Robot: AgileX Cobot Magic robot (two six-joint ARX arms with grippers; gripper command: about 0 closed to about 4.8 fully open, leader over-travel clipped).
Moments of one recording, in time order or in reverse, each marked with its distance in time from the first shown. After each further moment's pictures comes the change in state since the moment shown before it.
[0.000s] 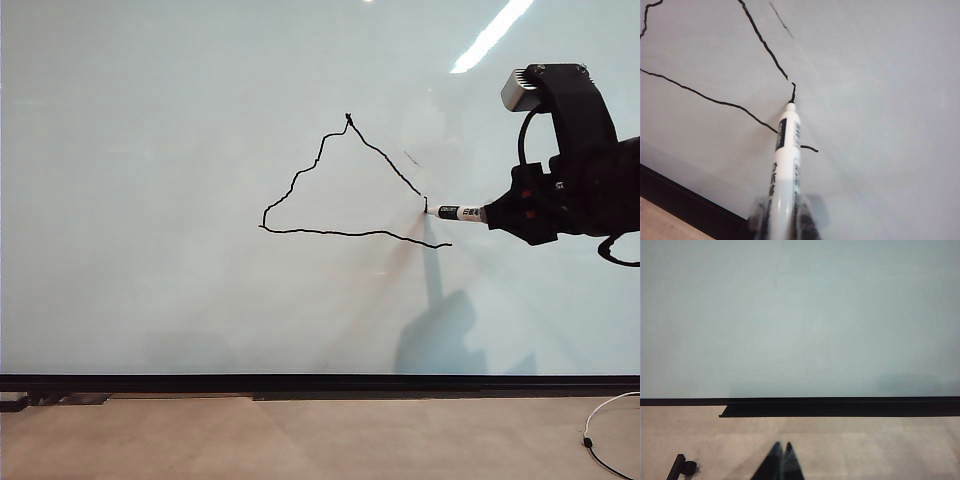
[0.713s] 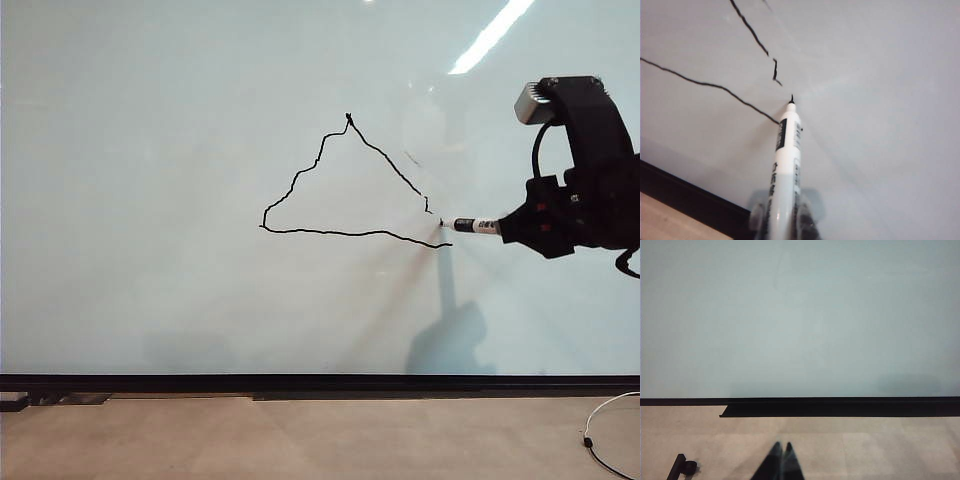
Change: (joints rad) left arm 0.000 0.000 0.000 0.000 0.000 0.000; right arm -0.024 0.019 -0.028 0.021 0.011 0.004
